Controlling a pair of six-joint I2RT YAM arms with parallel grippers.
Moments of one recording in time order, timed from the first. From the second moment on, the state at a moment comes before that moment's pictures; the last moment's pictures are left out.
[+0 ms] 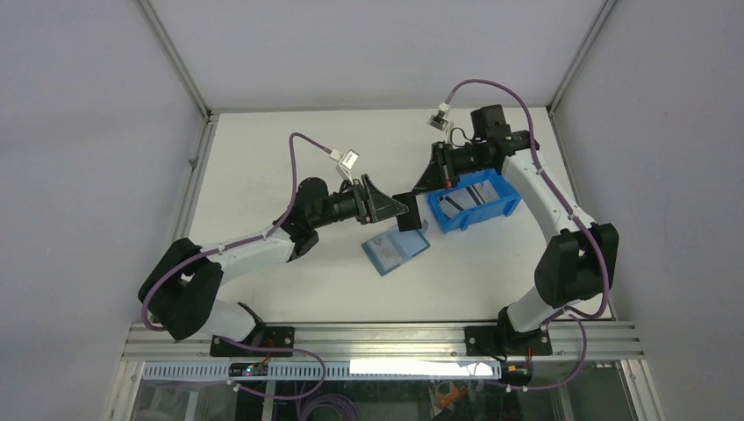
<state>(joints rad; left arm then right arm) -0.69 1.41 0.70 0.68 0.50 -1.02 0.25 1.57 1.43 -0.90 -1.07 -0.08</state>
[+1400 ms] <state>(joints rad) -0.72 1.32 0.70 0.87 0.46 -1.10 0.34 1.37 1.21 -0.65 -1.32 0.05</state>
